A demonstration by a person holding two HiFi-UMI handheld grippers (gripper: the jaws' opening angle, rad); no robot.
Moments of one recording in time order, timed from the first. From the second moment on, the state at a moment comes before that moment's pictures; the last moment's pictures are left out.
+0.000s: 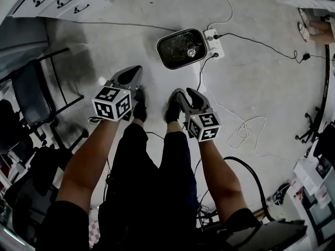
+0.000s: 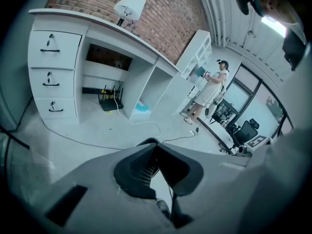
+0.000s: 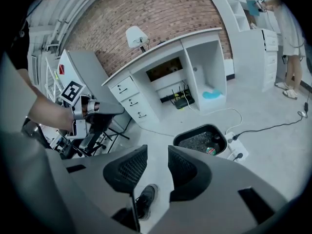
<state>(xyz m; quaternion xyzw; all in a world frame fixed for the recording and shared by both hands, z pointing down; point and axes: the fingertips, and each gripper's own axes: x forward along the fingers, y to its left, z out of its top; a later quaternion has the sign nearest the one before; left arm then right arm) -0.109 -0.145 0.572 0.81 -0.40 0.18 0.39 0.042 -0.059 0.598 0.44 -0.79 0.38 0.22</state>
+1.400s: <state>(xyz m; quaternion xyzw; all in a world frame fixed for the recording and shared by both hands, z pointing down) -0.099 -0.128 0.859 0.76 -0.37 0.25 0.47 0.053 -0.067 0.935 0.46 -0.72 0.46 0.22</state>
